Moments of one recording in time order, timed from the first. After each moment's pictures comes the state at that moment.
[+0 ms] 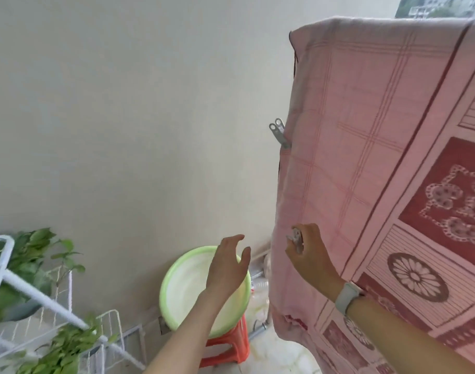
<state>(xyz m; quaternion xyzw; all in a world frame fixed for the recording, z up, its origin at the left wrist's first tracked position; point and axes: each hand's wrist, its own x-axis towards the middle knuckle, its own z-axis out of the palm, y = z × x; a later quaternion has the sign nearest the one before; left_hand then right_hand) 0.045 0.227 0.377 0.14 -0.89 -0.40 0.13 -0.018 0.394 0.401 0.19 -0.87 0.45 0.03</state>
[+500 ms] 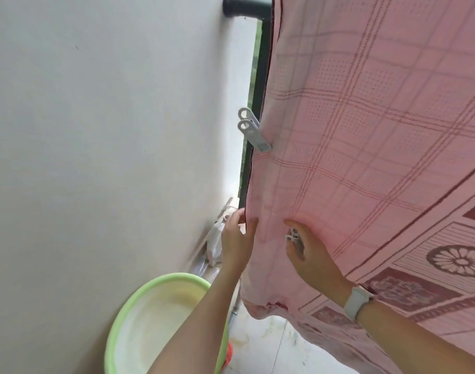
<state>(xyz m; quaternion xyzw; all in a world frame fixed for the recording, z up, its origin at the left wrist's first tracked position) -0.158 0.221 0.337 -0.05 -0.79 -0.60 0.03 -0.074 0.351 0.369 -0.04 -0.92 0.39 0.09</state>
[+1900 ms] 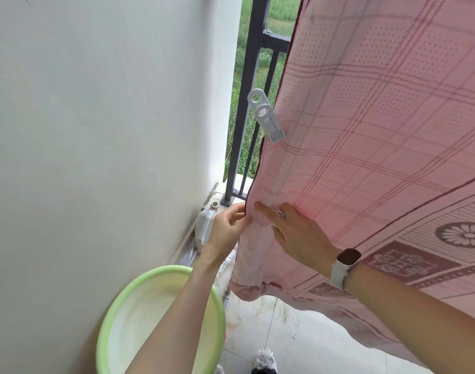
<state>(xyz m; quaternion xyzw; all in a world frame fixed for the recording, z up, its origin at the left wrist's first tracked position) -0.188 0.187 0.327 -0.13 -0.63 -0.74 -0.20 -0.119 0.336 0.363 0.06 -0.99 0.02 0.08</state>
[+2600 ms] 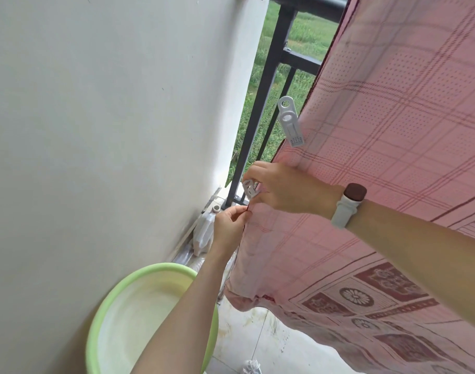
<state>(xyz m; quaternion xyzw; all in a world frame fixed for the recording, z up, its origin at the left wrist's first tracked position) -0.189 0.185 0.320 0.00 -0.65 -0.75 -0.13 -0.181 0.286 0.472 0.20 -0.97 0.11 -0.05</state>
